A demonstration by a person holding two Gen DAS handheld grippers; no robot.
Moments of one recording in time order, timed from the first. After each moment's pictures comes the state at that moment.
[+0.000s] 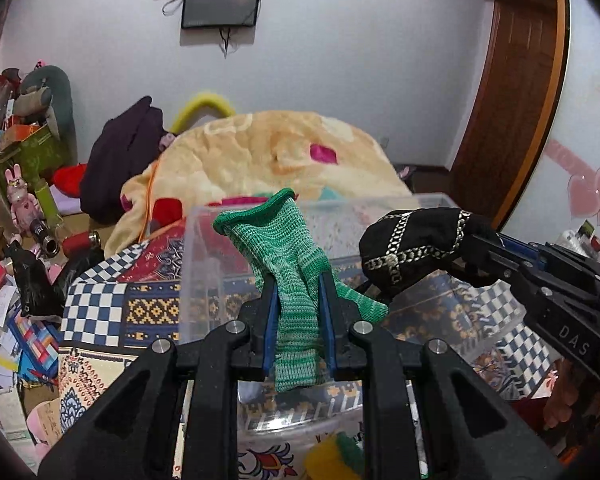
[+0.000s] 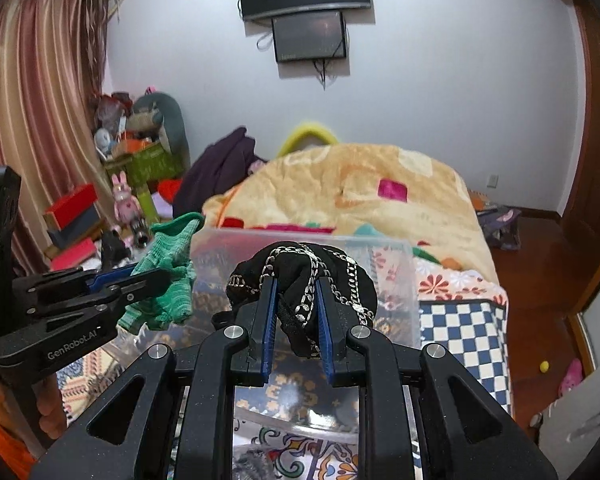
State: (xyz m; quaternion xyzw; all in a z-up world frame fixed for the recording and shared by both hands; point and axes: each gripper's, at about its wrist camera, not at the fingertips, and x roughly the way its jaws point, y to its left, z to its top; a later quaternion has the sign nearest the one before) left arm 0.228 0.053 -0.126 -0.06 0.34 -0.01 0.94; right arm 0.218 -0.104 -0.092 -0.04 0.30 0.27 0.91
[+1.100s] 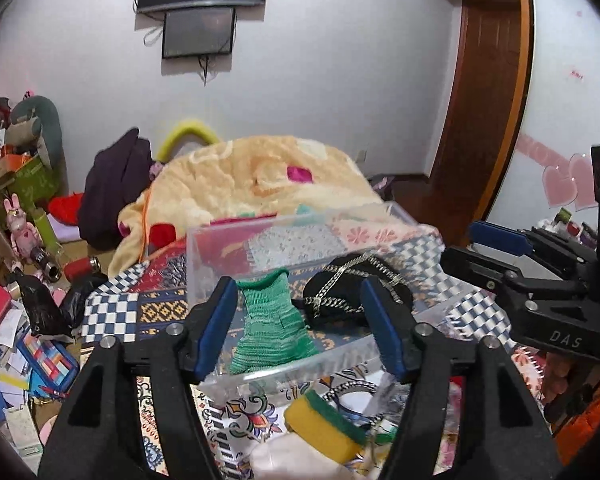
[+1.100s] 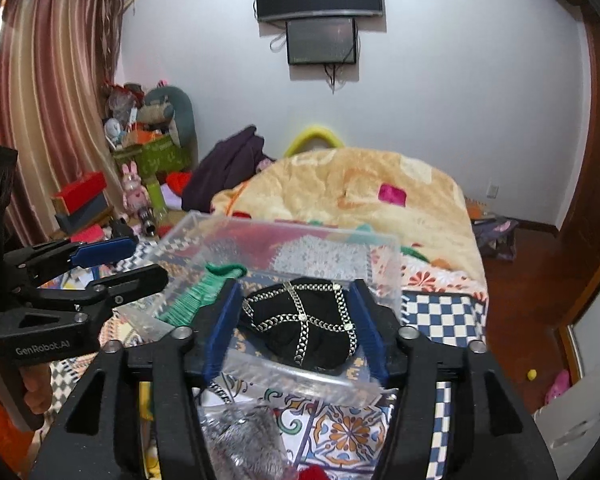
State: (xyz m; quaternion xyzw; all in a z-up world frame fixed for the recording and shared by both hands) left arm 0.164 0.042 -0.079 -0.04 0.29 -0.04 0.96; right arm 0.178 -0.132 -0.057 -0.05 0.27 0.28 0.92
